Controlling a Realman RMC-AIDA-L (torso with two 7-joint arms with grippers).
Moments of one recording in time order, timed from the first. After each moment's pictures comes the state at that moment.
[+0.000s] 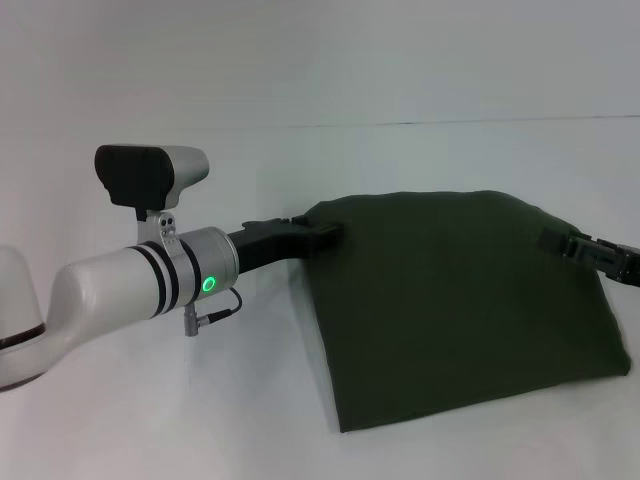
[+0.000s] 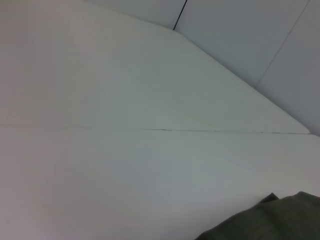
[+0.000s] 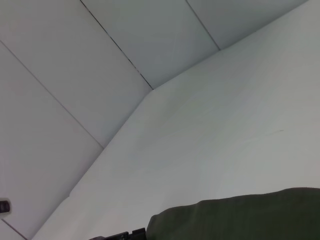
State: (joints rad) left arm -0.89 -2.18 0.57 0.11 1.83 0.72 -1.38; right arm 0.40 2.04 -0.46 -0.57 -1.92 -1.42 1.72
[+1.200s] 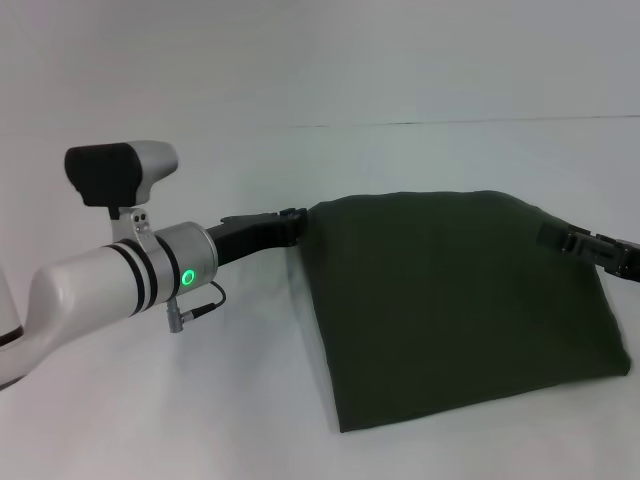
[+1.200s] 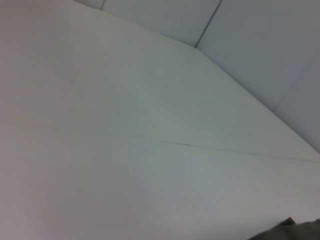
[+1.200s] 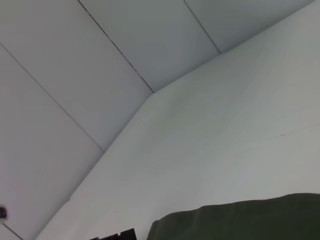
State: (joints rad) left arm -0.86 -2.17 0.54 0.15 1.82 0.74 -1.44; right arm 0.41 2.04 -0.46 -0.57 -1.91 -1.42 1.72
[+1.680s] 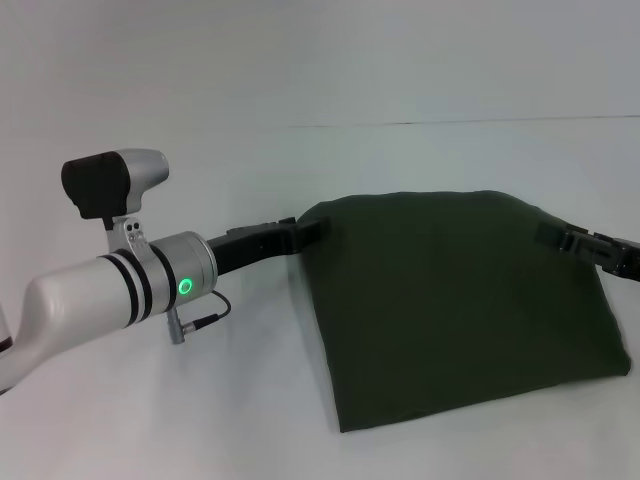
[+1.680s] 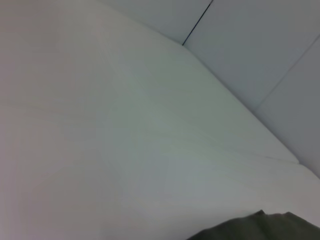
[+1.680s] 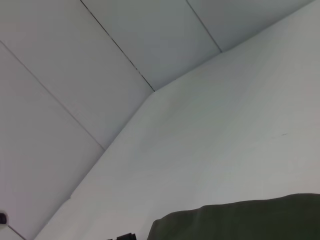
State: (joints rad) left arm -0.83 -2.17 0.56 0.16 1.83 0.82 -1.52; right arm 0.41 2.04 -0.47 -0.57 -1.91 -1.41 1.73
